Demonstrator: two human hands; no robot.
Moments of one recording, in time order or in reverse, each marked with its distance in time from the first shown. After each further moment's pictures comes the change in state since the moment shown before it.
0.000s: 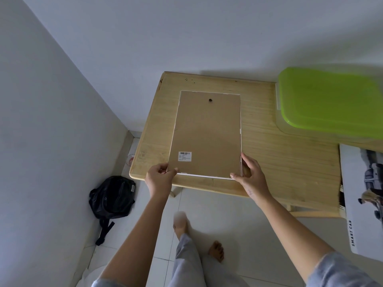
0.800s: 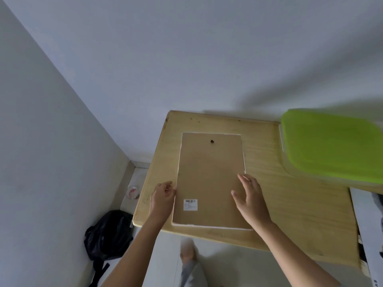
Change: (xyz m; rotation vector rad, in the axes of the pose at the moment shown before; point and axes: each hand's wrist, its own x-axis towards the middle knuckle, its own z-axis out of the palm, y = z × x) left_hand 0.068 0.037 0.001 0.240 -0.190 0.238; right_hand 0.054 -0.035 0.022 -0.595 0.114 -0.313
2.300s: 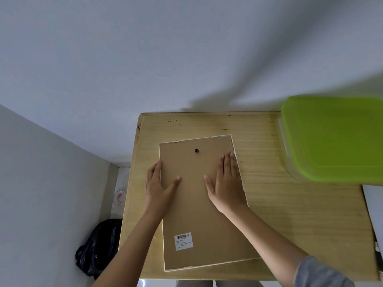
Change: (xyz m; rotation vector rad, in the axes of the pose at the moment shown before) left_hand 0.103 0.041 0.037 0.018 -0.074 0.160; right_hand 0.101 -0.019 0.055 -0.442 -0.029 0.076
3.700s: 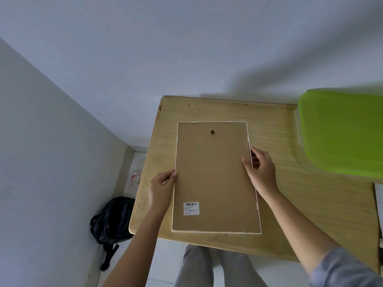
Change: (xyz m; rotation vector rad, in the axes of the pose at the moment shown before) left_hand -0.069 -0.020 -0.019 -0.308 0.118 -0.287; right_hand -0.012 0.059 -0.029 0.760 0.066 0.156
